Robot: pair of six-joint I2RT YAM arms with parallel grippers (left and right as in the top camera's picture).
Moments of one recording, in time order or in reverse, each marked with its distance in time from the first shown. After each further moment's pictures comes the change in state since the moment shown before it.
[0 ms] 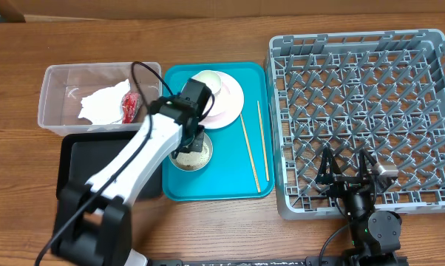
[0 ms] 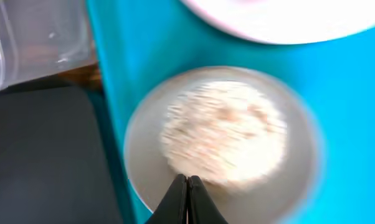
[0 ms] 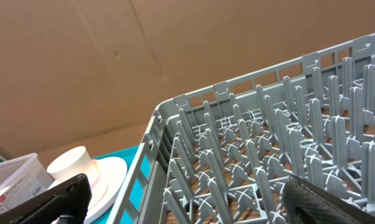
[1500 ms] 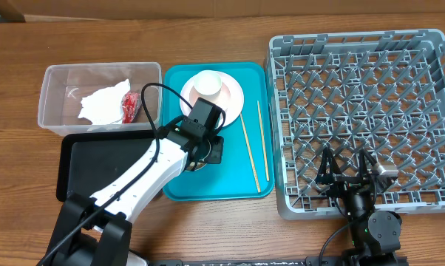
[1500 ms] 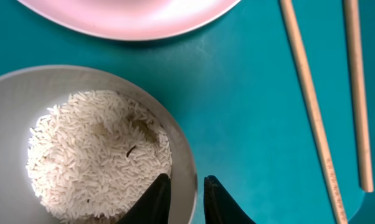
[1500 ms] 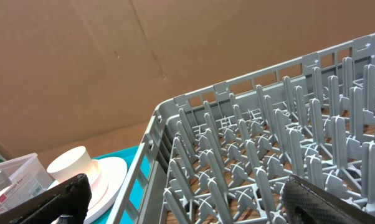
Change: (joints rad) left arm -0.094 -0.069 -0.235 0.352 0.175 -0.041; right arm 0.000 0.000 0.000 0.000 0.000 0.000
